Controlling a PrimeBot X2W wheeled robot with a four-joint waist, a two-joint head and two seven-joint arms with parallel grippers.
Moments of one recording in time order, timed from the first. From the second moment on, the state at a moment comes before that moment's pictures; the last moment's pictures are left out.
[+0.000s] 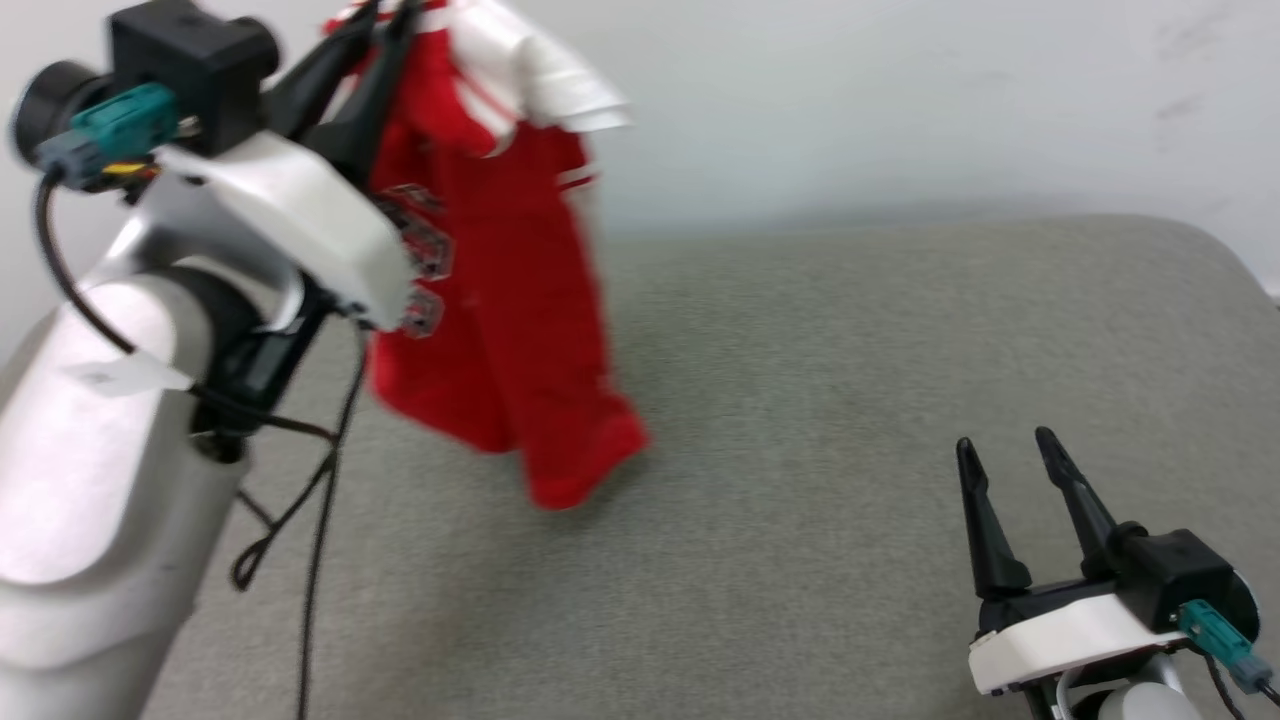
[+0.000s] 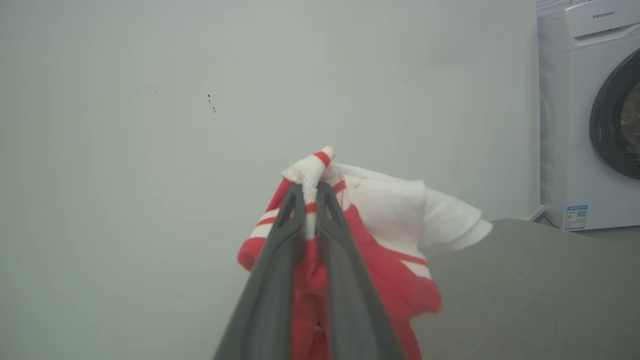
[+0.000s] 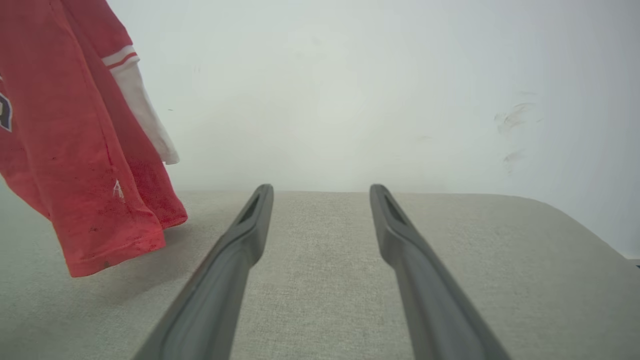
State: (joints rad) left arm -0.77 0.53 -0.39 -0.04 -0.51 -0.02 0.22; right arm -0.06 -0.05 0.03 0.13 0.13 0.13 -0.26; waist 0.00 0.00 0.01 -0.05
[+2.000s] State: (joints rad) left arm -0.42 0.45 -0.44 0.27 -0.46 0.13 -0.26; right arm -0.08 -0.05 -0.13 0.14 0.07 0.13 -0.26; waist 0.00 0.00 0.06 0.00
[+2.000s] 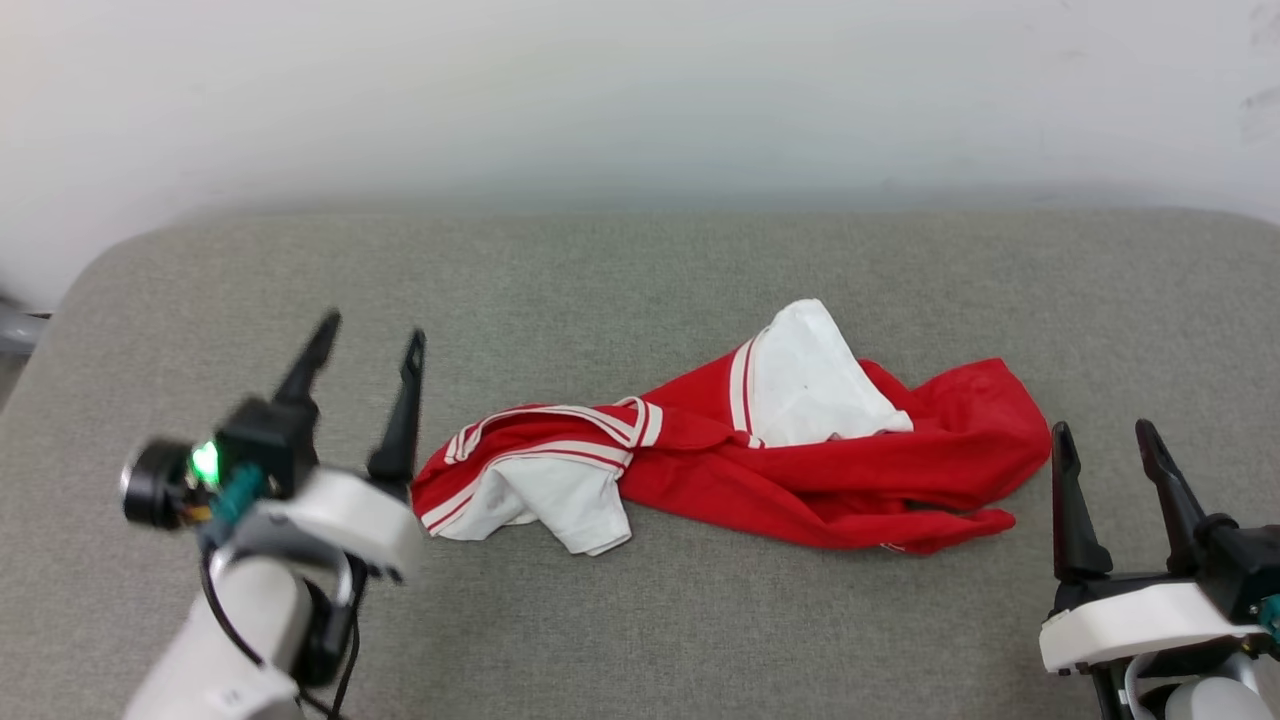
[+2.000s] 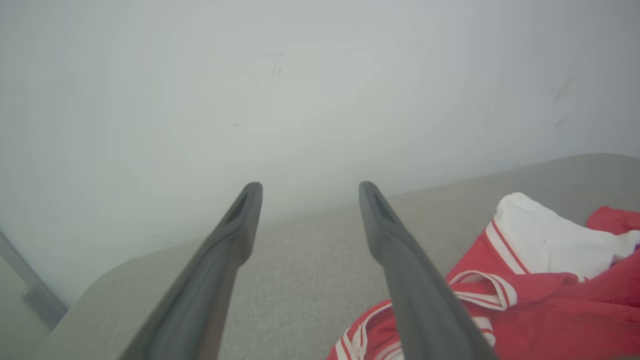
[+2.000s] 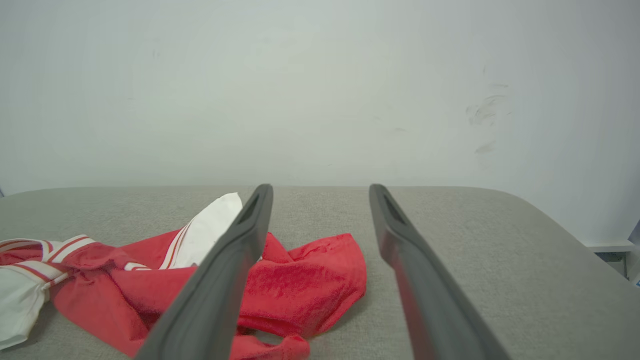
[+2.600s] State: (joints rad) left arm 0.02 0.21 -0.25 0.03 -0.18 0.09 -0.26; right arm -0.02 -0.05 -0.10 0.14 0.07 0.13 -0.26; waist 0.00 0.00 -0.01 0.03
